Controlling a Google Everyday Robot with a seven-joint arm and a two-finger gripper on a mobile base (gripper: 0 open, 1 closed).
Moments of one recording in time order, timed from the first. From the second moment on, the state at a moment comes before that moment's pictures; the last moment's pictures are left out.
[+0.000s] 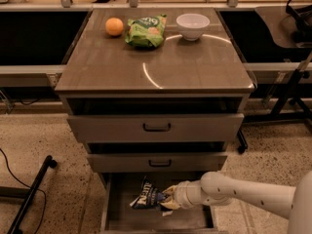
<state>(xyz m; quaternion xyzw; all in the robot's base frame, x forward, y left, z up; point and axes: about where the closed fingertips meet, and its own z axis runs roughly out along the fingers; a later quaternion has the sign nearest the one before) 0.475 -0.040 0.327 -0.55 0.74 0.27 0.29</state>
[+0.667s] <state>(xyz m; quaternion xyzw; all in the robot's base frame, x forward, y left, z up) 0.495 0.017 0.270 -0.56 0.72 0.28 0.28</state>
